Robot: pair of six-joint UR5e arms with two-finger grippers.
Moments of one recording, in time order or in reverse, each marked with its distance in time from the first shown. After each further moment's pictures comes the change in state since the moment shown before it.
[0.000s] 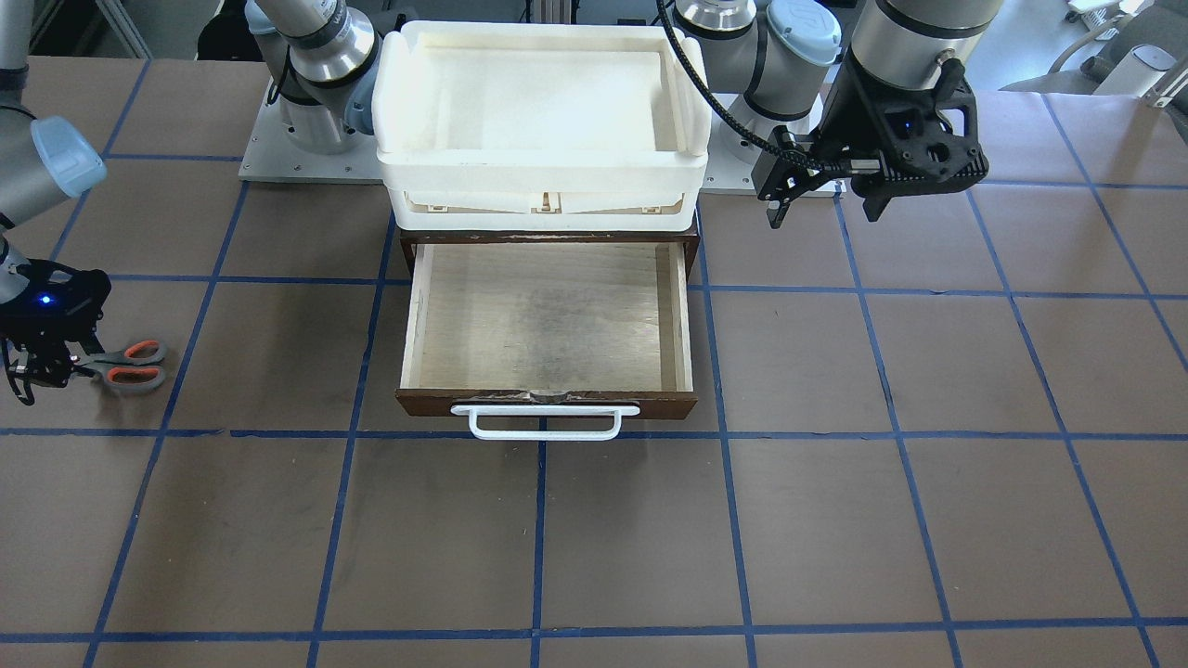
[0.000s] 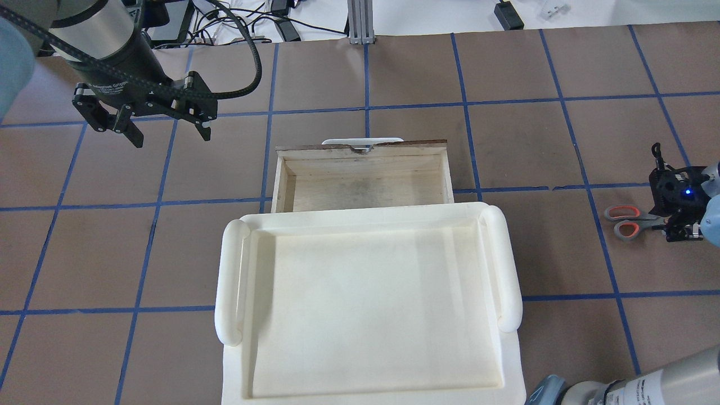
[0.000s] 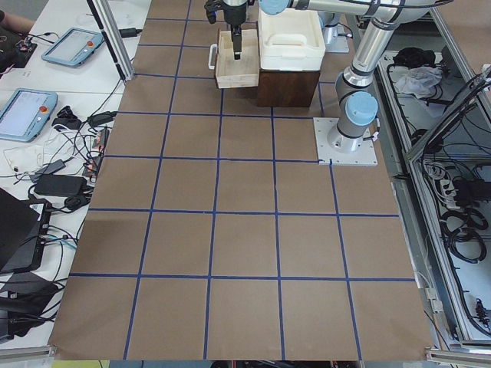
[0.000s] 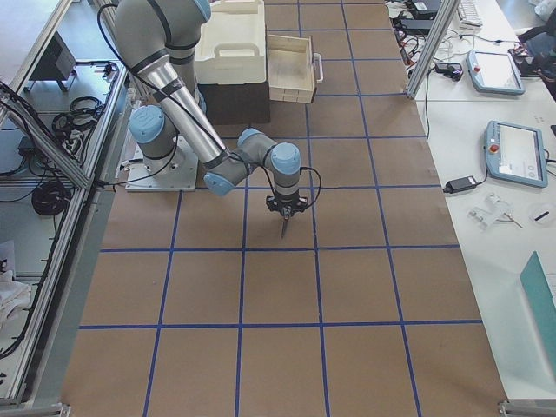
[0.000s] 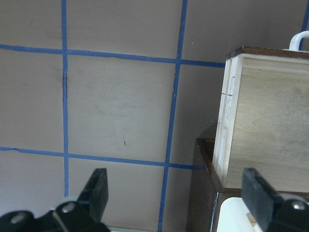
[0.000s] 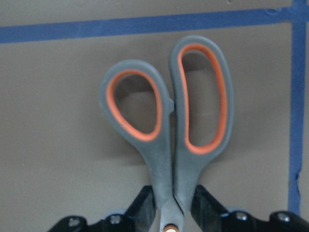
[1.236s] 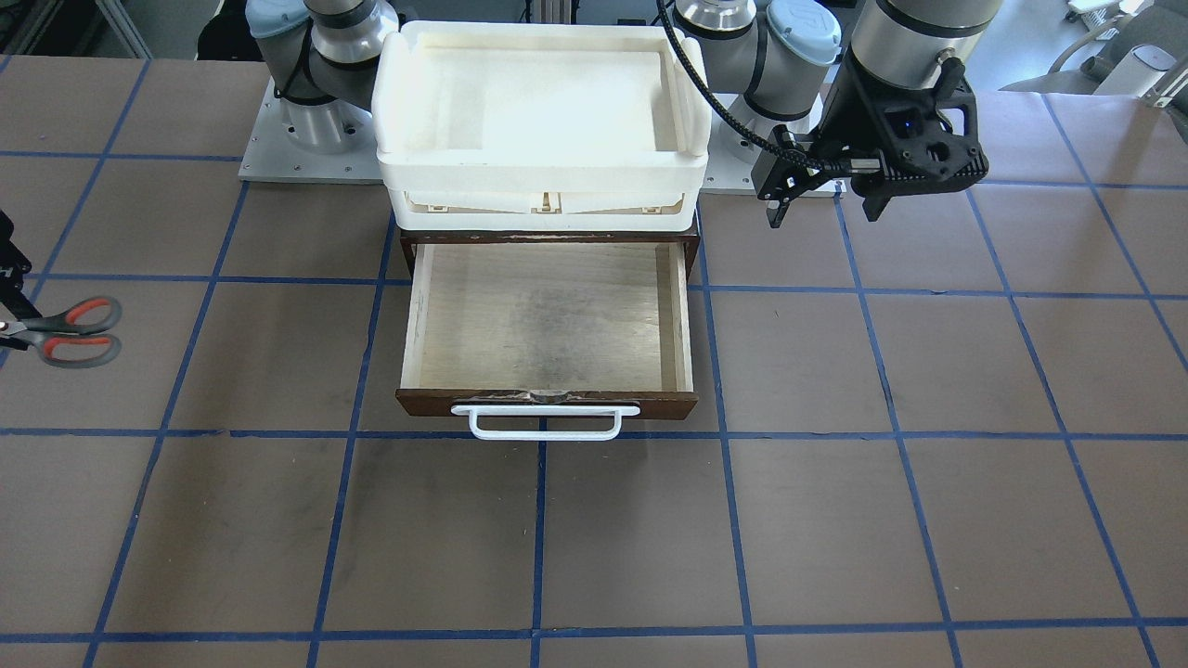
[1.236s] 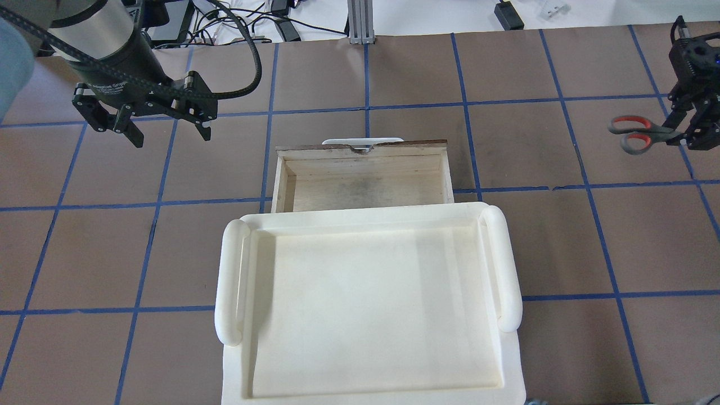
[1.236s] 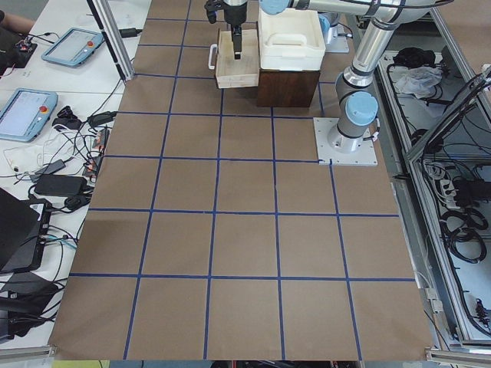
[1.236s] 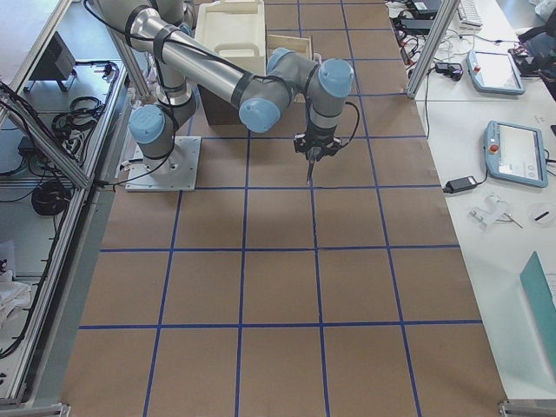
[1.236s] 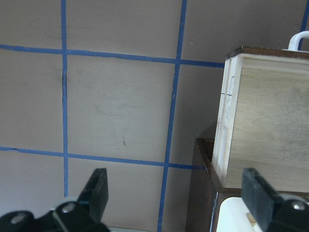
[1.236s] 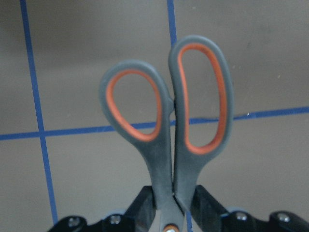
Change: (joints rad) left arm 0.000 0.001 0.000 0.000 -0.001 0.000; right arm 0.262 -0.136 -0.514 0.774 -0.003 0.273
